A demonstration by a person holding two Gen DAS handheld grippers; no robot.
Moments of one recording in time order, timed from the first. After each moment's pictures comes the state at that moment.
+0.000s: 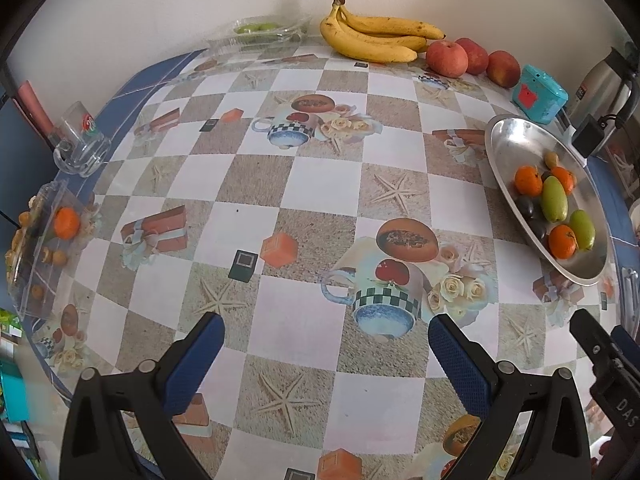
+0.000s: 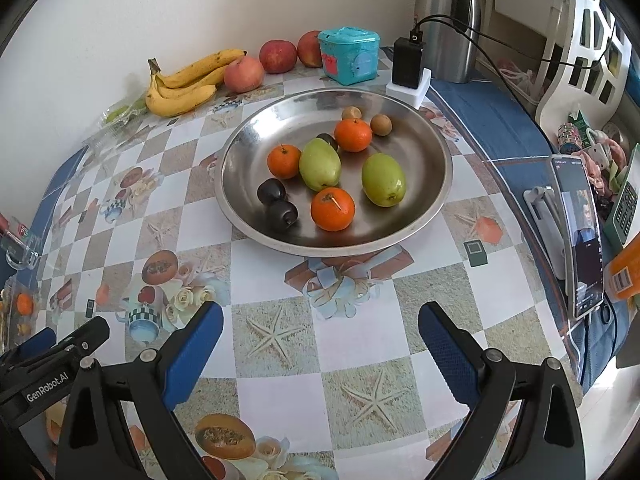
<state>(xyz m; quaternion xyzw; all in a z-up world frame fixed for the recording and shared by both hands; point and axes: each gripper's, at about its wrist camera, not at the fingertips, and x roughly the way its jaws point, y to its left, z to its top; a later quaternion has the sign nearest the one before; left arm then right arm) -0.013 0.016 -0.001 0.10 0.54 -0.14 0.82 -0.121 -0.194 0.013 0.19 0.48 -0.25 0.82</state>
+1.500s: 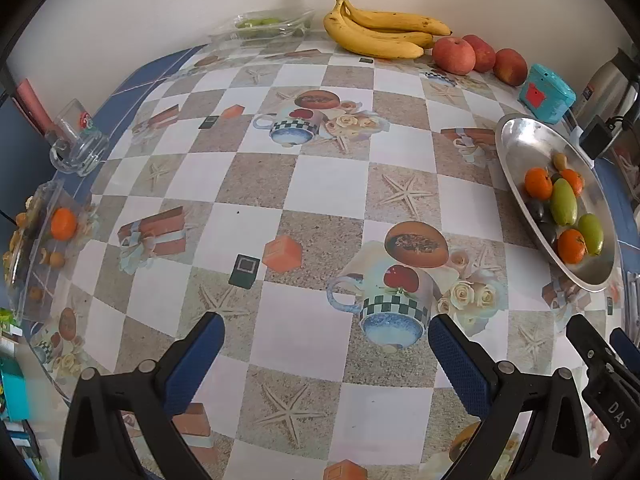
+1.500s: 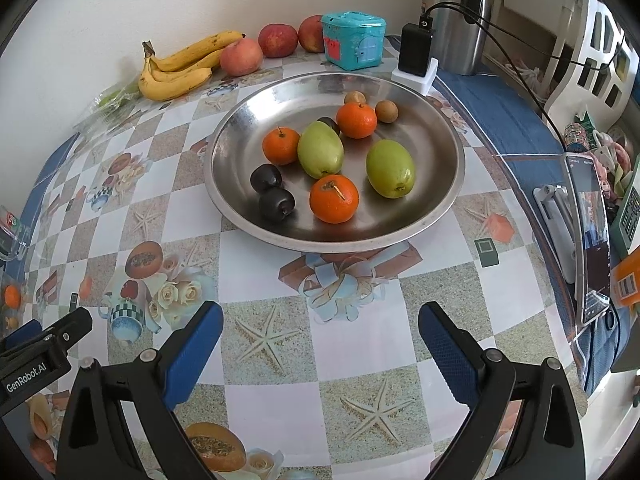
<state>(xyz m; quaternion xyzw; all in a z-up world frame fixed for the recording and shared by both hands) -0.002 0.015 -0.006 0.10 0.55 -0.14 0.82 -0.111 -0.196 -0.002 0.18 0.50 -0.25 0.81</state>
